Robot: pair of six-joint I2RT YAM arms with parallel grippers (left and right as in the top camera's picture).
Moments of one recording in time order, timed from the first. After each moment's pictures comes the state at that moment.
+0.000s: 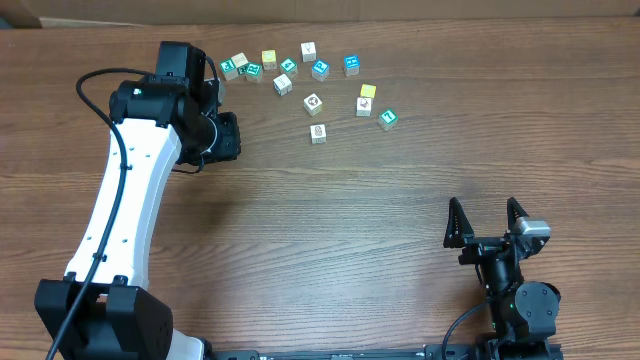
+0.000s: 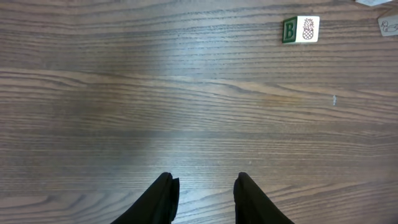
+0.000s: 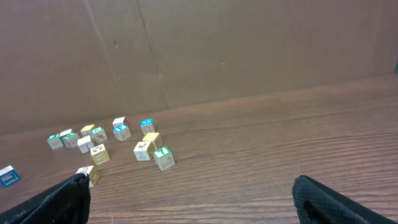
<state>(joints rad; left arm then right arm) -0.10 1.68 1.58 -1.21 0.15 -0.25 0.06 0.01 0.02 -0.04 -0.01 0.20</state>
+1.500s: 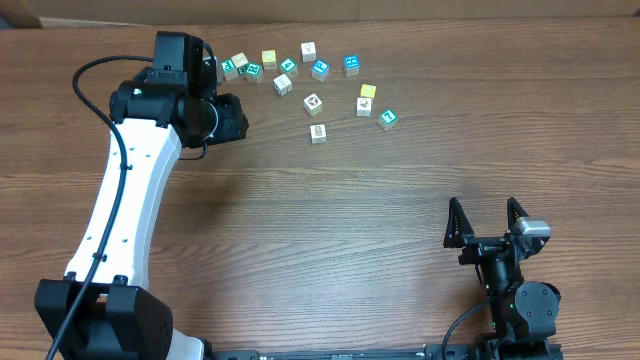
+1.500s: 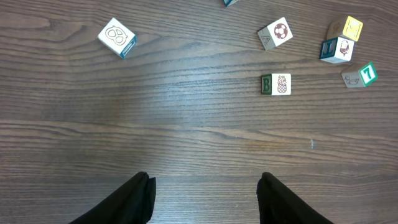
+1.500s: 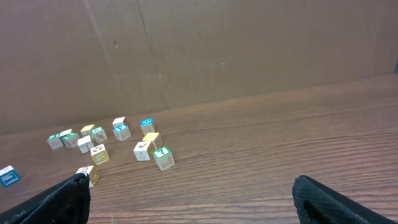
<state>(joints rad) -0.10 1.68 1.58 -1.04 0.15 -0.28 0.06 0.01 0.02 -0.03 -0.01 0.20</state>
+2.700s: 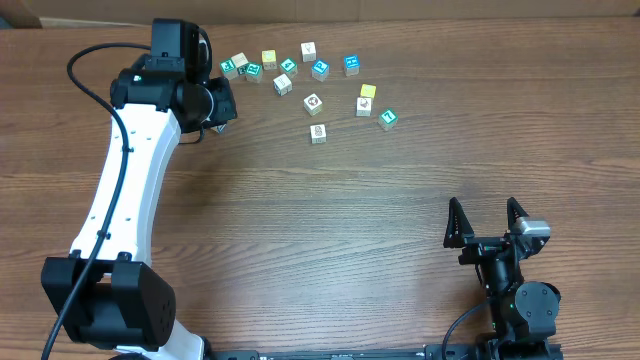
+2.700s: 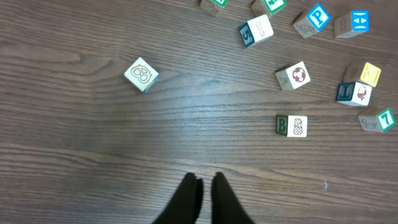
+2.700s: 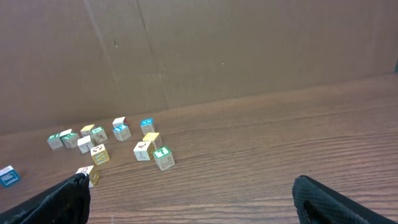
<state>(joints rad) -0.08 1.75 1.65 -0.98 0.08 -0.32 0.06 0.01 0.02 -0.03 0.00 0.20</state>
